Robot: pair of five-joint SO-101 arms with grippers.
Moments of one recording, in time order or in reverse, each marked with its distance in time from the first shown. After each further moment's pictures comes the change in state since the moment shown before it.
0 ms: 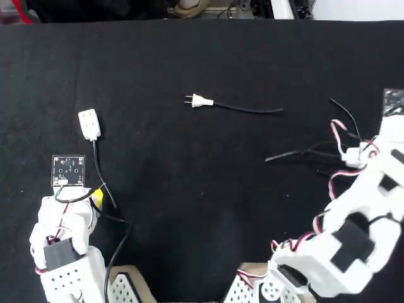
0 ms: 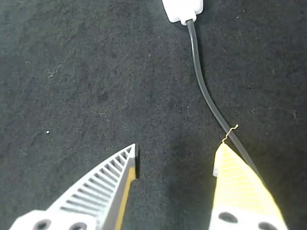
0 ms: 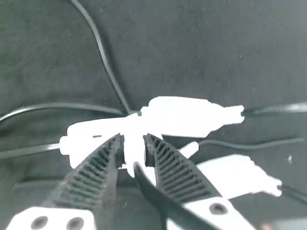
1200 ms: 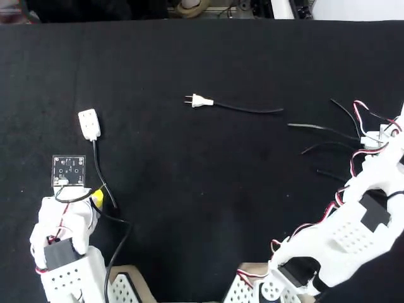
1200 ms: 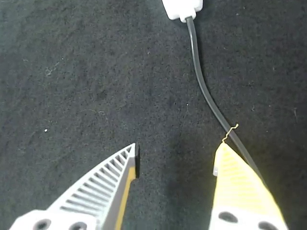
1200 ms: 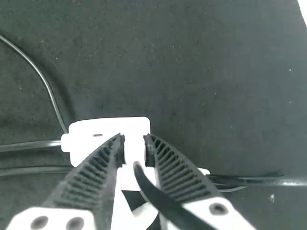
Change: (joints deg) left arm 0.0 0.0 0.3 0.0 0.0; right arm 0.7 20.3 -26.7 5.6 -0.5
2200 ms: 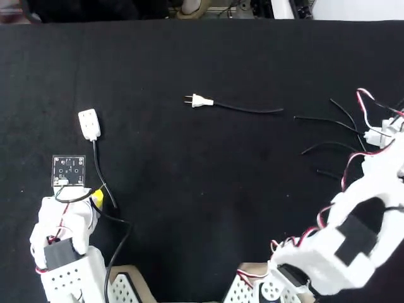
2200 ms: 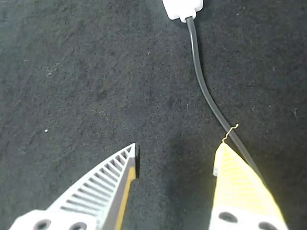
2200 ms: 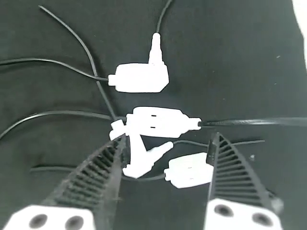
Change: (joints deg) left arm 0.0 0.0 0.0 0.0 0.0; right arm -1.8 -21.3 0.0 24.5 0.0
